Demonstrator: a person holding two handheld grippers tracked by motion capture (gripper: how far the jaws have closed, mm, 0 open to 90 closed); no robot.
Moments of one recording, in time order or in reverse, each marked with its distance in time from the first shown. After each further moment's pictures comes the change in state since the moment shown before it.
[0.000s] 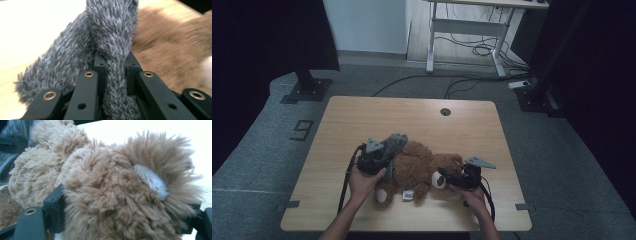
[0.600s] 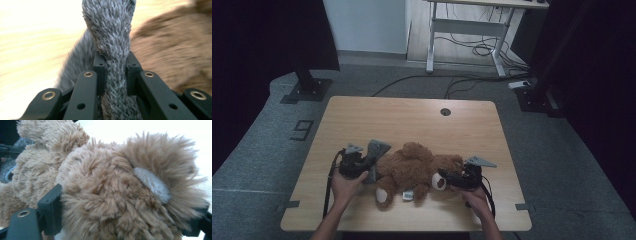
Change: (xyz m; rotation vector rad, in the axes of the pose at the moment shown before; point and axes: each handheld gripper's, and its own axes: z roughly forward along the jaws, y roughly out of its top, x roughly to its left) left arm 0.054 -0.032 -0.010 0.081 0.031 -0.156; right arm 0.001 0.004 -0.005 0.045 0.016 -0.009
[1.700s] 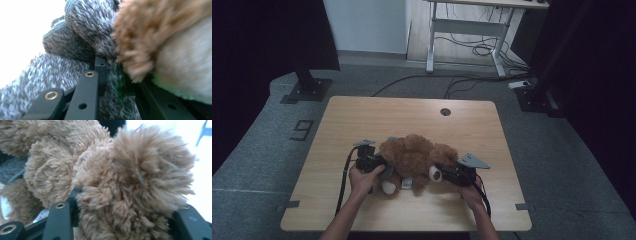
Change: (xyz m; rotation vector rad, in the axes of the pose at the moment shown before) left arm -0.034 0.033 0.033 -0.099 -0.384 -0.154; right arm 0.018 0.013 0.012 -0.184 -0.033 -0.258
